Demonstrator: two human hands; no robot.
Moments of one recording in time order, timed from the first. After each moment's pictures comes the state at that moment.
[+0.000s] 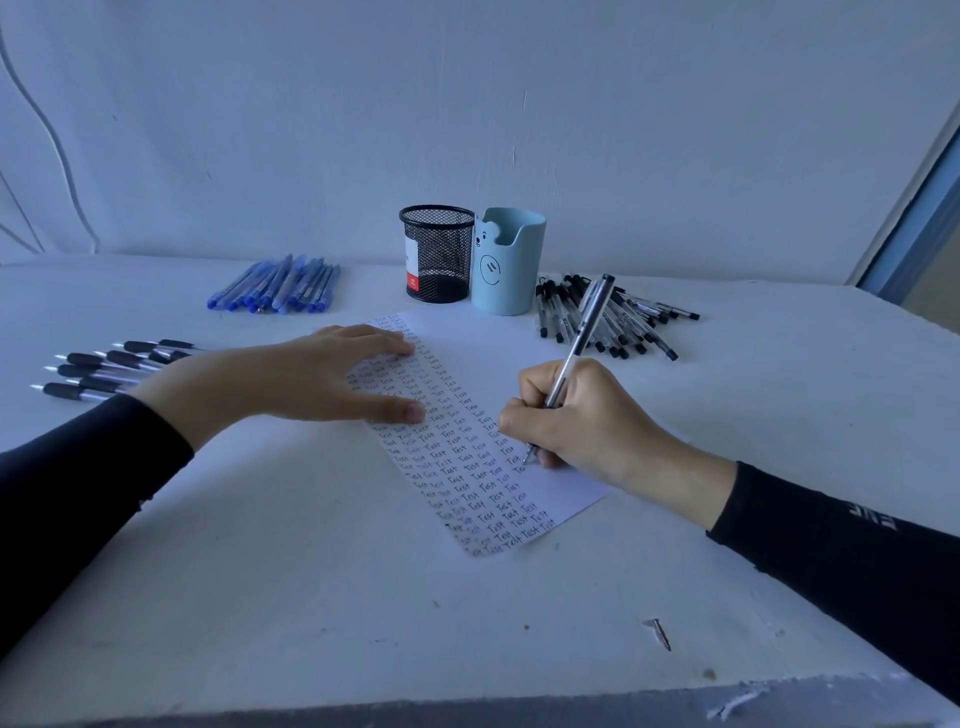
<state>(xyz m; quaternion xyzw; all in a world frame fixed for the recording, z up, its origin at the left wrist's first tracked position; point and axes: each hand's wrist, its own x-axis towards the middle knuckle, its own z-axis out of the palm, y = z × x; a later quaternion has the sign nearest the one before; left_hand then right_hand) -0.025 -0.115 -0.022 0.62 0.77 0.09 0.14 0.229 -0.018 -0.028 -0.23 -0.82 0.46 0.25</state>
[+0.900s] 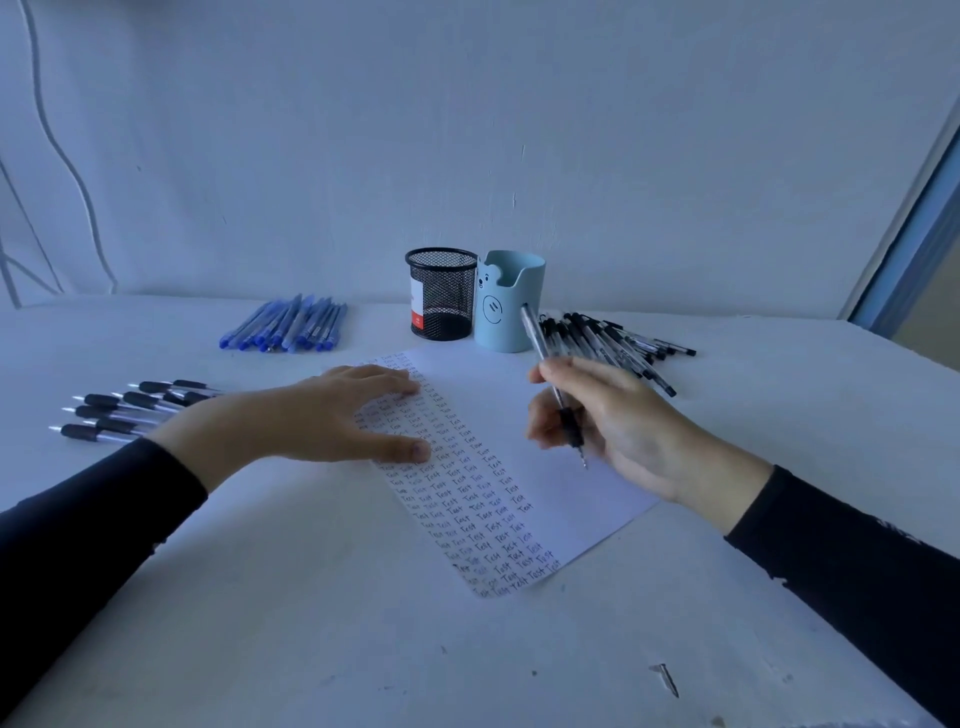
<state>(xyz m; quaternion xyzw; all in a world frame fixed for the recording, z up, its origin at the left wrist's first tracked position) -0.019 -0.119 -0.017 0.61 0.77 0.07 0.16 0.232 0.001 -0.004 -0.22 -0.66 0.68 0.25</state>
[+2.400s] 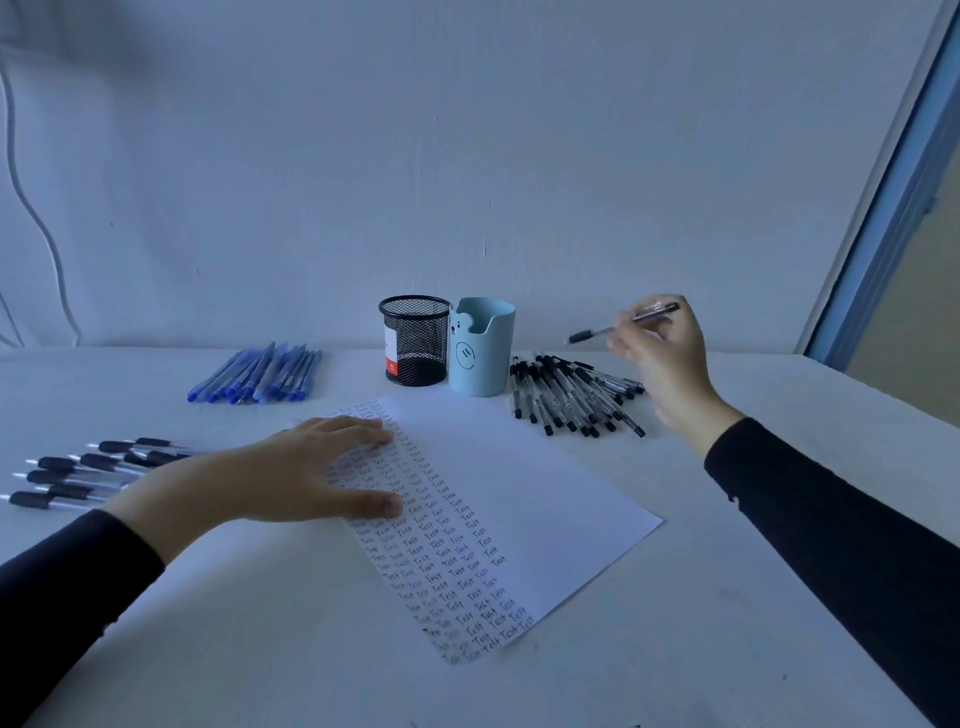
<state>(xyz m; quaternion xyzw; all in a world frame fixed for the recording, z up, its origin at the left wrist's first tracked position) -0.021 -0.118 -0.018 0.62 0.77 0.08 0.15 0.247 0.122 0.017 -0.28 -0.62 0.46 0.57</state>
